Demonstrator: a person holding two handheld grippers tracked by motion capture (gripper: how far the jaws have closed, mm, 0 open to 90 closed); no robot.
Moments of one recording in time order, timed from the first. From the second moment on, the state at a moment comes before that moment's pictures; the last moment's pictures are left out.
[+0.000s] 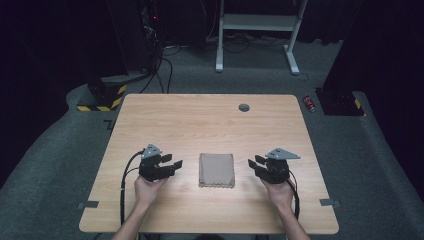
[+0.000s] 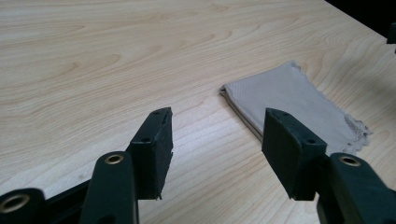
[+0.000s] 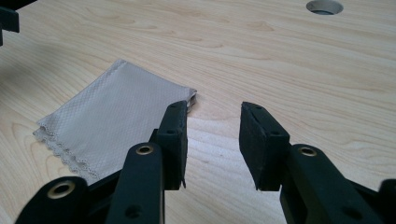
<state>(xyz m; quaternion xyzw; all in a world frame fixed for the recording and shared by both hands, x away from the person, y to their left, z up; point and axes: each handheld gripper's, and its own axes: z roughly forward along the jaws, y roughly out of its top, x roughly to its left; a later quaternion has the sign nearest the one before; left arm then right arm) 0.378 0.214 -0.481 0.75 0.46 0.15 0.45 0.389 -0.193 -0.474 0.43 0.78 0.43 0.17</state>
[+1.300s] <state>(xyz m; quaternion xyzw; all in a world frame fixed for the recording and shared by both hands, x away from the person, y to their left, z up) 0.346 0.242 -0.504 0.74 0.49 0.15 0.44 0.358 -0.215 -0.498 0.44 0.77 0.42 0.17</state>
